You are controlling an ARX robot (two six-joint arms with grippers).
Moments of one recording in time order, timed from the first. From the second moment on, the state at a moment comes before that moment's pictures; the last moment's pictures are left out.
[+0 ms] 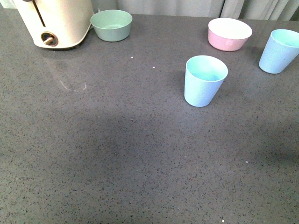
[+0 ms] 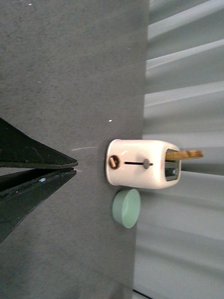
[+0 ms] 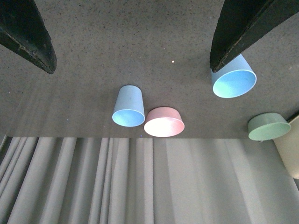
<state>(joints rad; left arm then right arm) 0.00 0.11 0.01 0.08 0.00 -0.01 0.00 0.00 0.02 0.00 0.00 -0.01</state>
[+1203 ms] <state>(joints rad) 0.00 0.01 0.01 0.00 0.00 -0.01 -0.21 1.61 0.94 -0.01 -0.24 -0.60</state>
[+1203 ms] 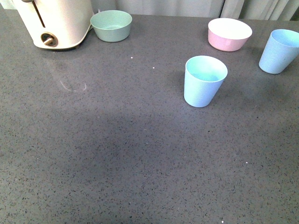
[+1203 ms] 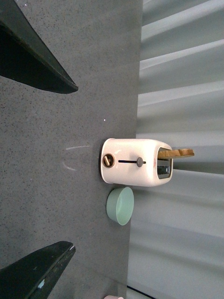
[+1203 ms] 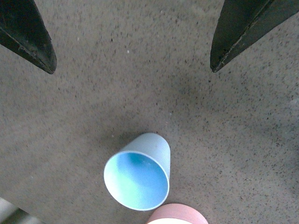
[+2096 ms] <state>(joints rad) 0.00 0.01 0.01 0.00 0.00 -0.01 -0.05 2.12 1.45 -0.21 -0.12 -0.73</state>
